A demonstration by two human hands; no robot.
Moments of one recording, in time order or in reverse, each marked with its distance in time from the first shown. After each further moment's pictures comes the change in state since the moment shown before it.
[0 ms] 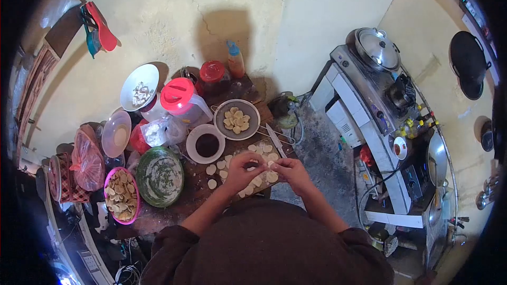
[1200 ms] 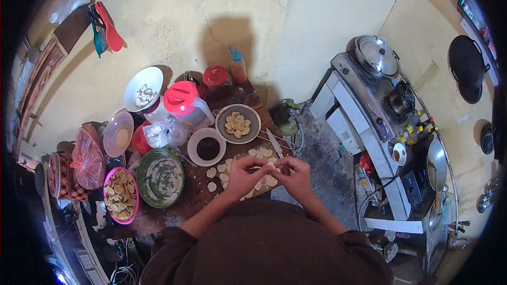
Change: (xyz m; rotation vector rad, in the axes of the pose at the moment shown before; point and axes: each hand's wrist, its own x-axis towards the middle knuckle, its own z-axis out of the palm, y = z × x) left_hand -0.005 0.031 0.012 -0.197 0.097 -0.229; right_hand -0.023 -0.032 0.020 -0.457 0.149 -0.559
